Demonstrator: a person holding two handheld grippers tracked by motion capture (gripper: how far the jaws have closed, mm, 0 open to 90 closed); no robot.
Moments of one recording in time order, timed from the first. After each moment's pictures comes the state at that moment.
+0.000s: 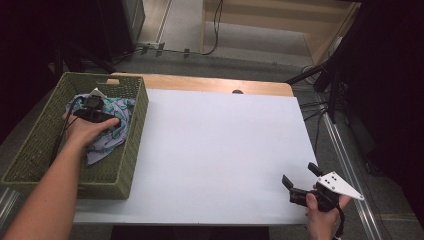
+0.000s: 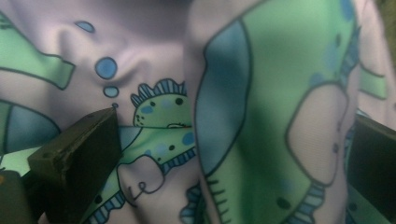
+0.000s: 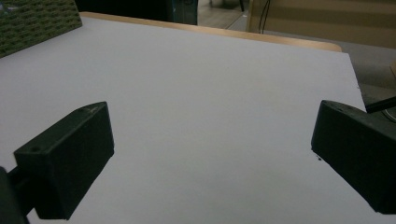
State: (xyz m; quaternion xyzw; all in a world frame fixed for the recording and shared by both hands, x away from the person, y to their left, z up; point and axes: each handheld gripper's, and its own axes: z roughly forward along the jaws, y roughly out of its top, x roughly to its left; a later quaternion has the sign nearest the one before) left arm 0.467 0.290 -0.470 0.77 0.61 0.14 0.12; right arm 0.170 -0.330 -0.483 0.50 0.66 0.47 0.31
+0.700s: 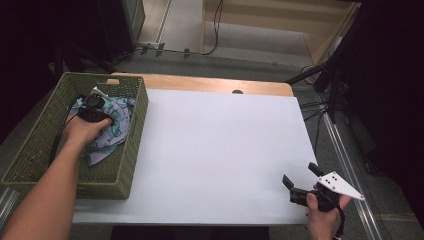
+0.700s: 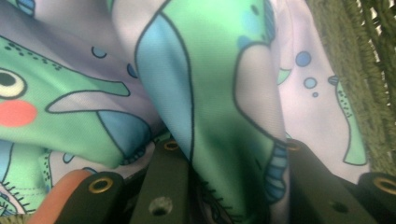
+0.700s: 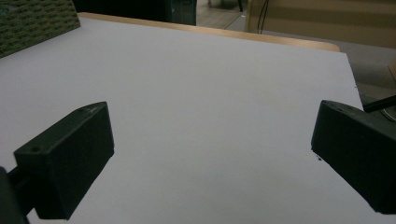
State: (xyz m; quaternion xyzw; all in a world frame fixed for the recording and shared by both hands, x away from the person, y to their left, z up) left arm 0.461 0.290 -0.452 0.79 0.57 0.12 0.17; right arm 0.170 -0.331 -0.483 0.50 0.66 0.47 0.31
